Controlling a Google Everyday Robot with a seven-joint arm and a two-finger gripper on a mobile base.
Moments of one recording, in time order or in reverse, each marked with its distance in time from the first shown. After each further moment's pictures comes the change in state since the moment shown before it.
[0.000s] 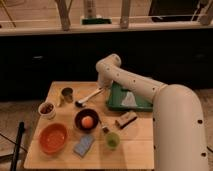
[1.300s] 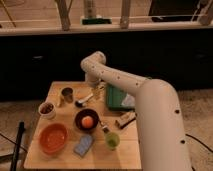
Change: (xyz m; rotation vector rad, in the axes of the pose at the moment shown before) arm -0.056 -0.020 0.020 -0.064 0.002 -0.209
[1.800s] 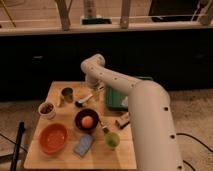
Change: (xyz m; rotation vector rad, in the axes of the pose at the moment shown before) arm 0.002 -0.004 0.029 -0.027 -0.013 0.010
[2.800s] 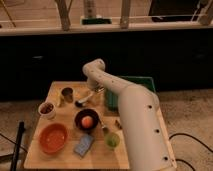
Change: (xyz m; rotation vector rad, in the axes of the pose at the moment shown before) arm 0.019 -0.001 0.054 -0.060 -0.007 0.048
